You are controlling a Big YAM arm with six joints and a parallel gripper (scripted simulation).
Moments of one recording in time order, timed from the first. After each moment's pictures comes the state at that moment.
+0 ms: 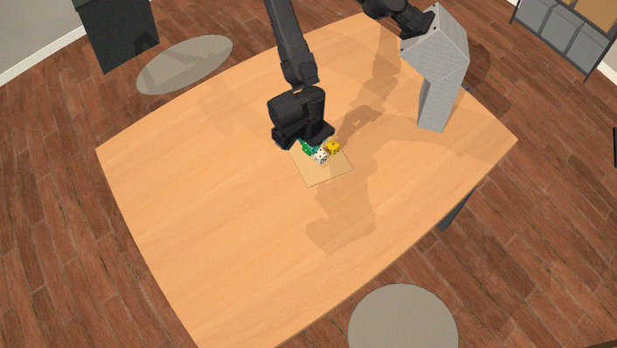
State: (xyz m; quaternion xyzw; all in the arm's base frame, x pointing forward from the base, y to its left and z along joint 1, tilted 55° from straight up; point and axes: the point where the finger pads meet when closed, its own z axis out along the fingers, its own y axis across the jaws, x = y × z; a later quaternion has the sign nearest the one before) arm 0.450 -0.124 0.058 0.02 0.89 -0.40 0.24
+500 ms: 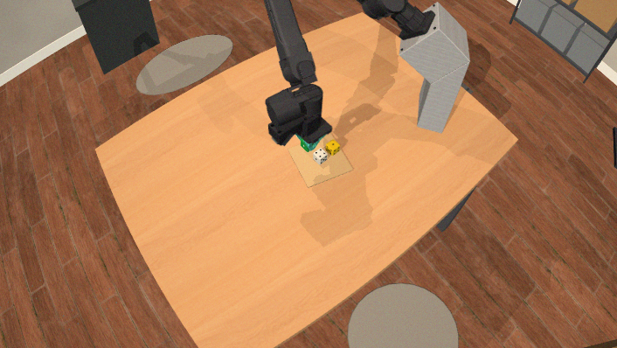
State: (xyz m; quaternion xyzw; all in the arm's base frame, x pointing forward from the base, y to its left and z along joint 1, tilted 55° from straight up) arm 0.440 -0.140 0.061 0.06 0.88 -0.40 0.24
